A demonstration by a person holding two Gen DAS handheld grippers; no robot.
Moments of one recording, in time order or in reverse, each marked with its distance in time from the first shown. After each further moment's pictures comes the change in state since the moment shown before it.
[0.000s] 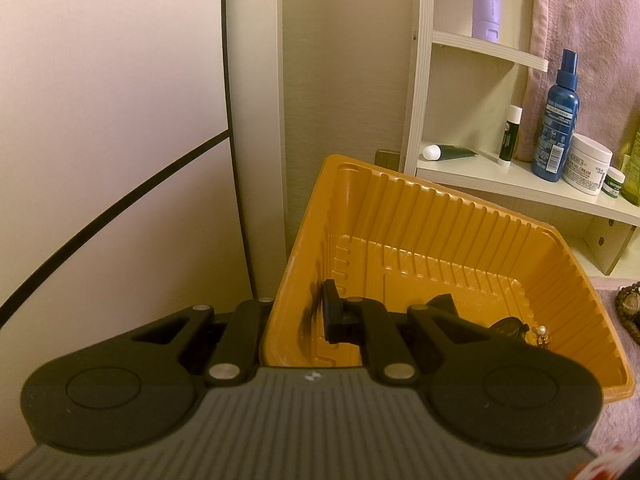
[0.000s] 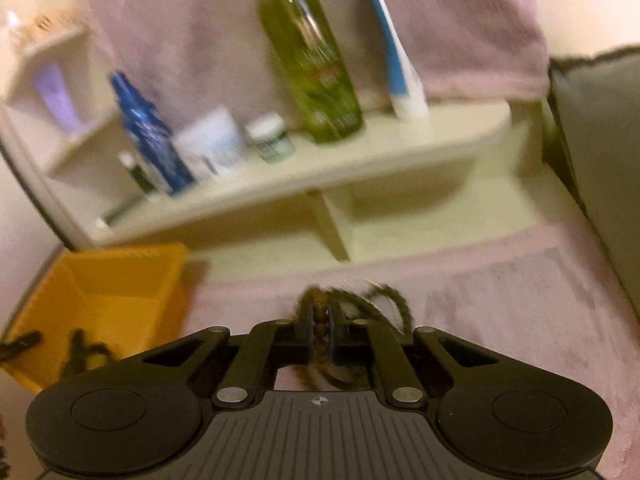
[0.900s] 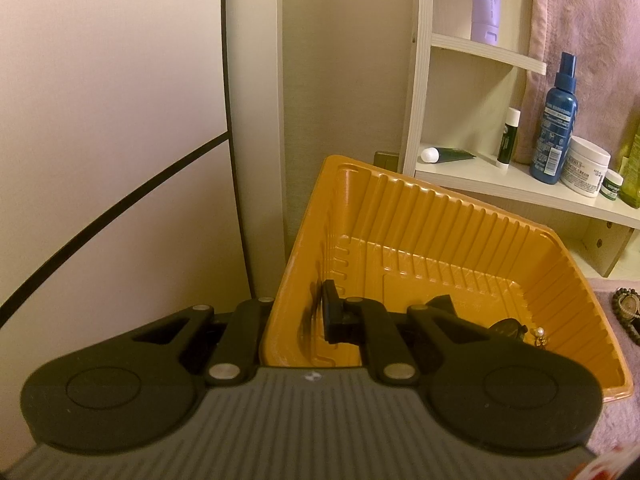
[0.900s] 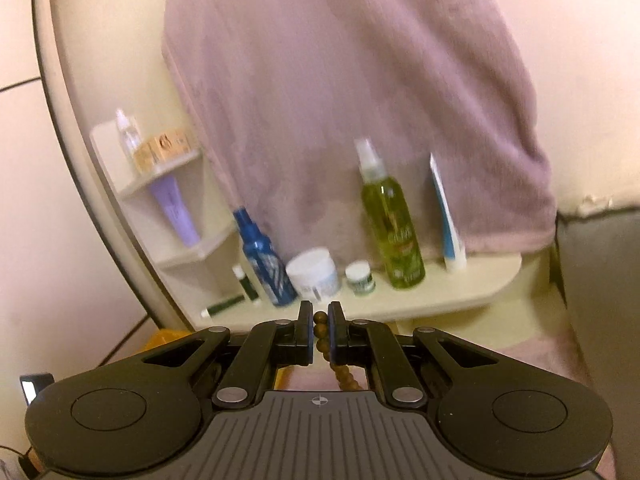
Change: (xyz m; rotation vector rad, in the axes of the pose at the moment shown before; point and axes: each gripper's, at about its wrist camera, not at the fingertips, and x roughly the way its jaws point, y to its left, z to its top) left arm -0.001 0.000 0.000 0.000 -0.004 -0.002; right arm -0.121 0.052 0.042 -0.062 -0.245 0.103
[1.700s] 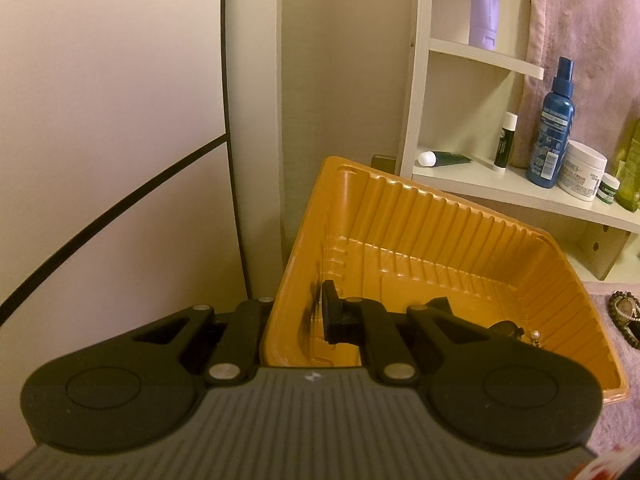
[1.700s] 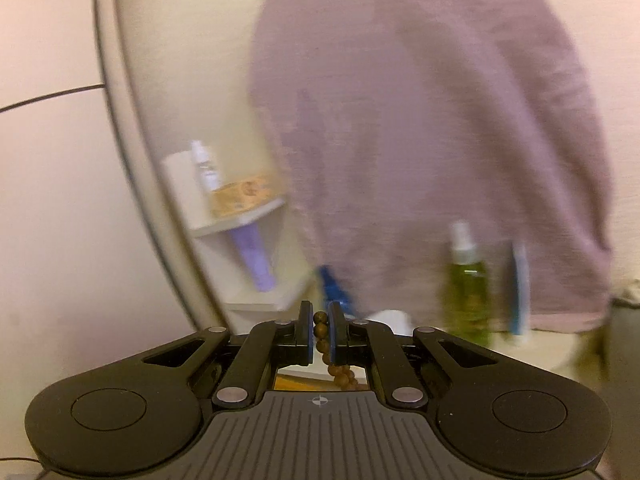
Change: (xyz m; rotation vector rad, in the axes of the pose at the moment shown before) left arm -0.005 0.001 0.000 -0.006 -0.008 -0.010; right arm 0.002 0.077 0.043 -0.096 -0.036 0.190
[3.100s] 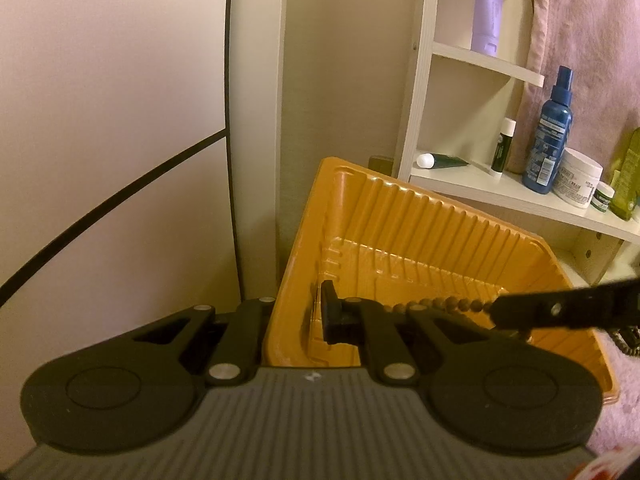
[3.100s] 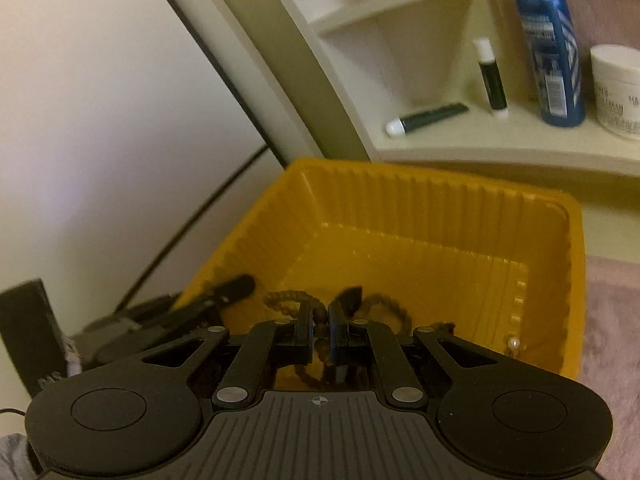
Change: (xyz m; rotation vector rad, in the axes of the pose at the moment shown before) left arm 0.000 0.004 -0.003 -0.034 0.002 -0.022; right arm 0.221 0.060 -0.166 0.047 0.520 0.147
